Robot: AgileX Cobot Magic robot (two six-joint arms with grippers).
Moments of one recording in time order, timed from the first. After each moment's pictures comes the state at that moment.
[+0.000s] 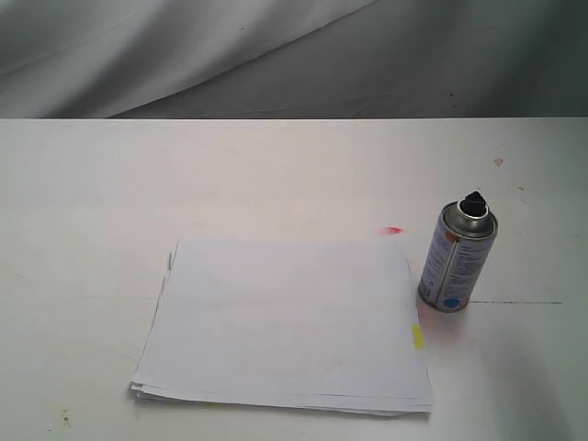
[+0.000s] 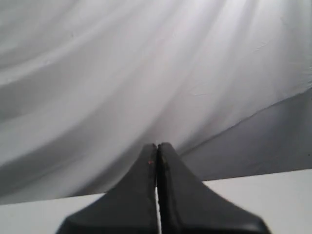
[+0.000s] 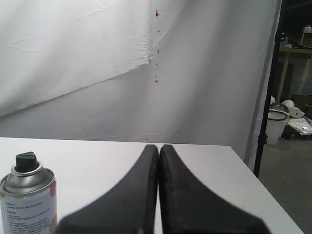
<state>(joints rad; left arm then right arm) 0.05 0.41 -0.41 -1.65 -0.12 1.74 -0.11 0.01 0.00 -0.15 0.03 0.06</state>
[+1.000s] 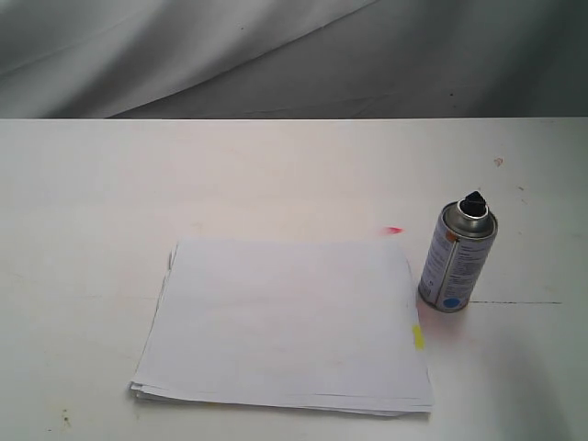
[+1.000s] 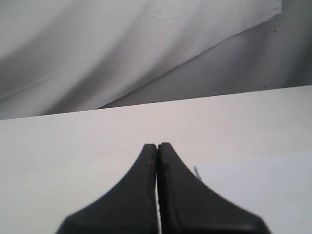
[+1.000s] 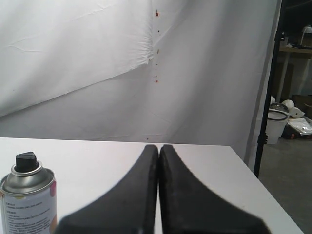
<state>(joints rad) 0.05 0.22 0.00 -0.43 -0.01 0.46 -0.11 0.01 0.00 -0.15 0.03 0.06</state>
